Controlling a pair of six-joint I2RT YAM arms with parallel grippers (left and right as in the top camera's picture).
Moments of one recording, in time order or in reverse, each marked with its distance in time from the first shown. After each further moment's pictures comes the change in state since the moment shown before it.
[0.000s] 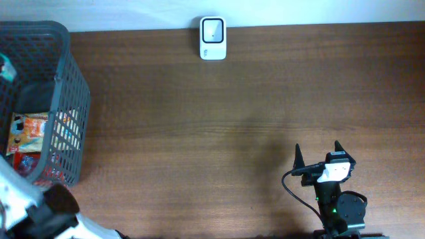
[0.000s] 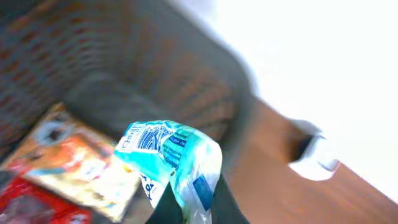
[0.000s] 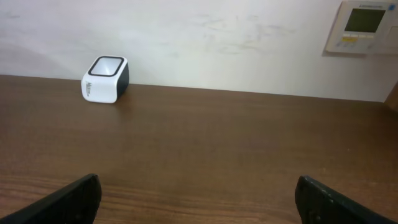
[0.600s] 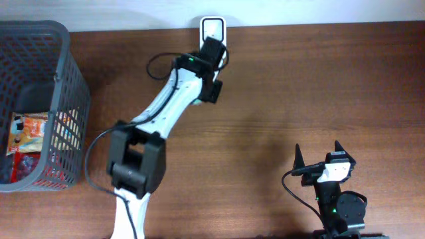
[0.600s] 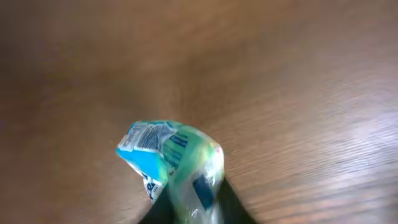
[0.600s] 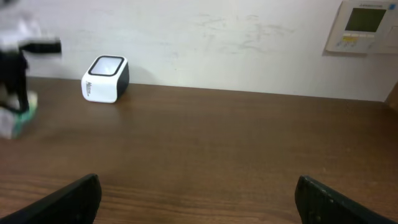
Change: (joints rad) left arm -1.072 0.356 -0.562 0.441 -0.500 0.129; right arm 0.000 0.001 0.000 0.000 0.000 0.000
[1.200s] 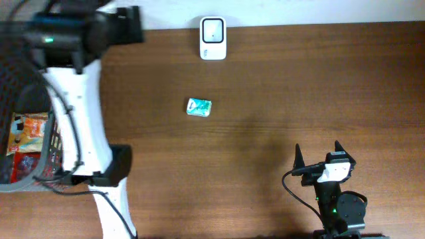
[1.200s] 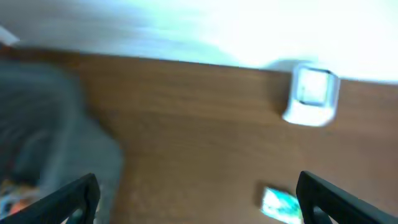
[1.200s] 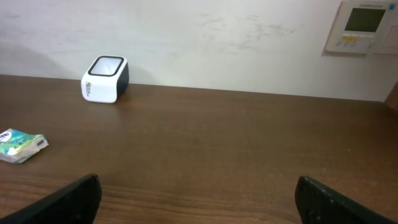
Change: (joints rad) left arm 0.368 0.021 1.221 -0.711 -0.014 -0.074; right arm 0.000 -0.001 0.000 0.000 0.000 -0.001
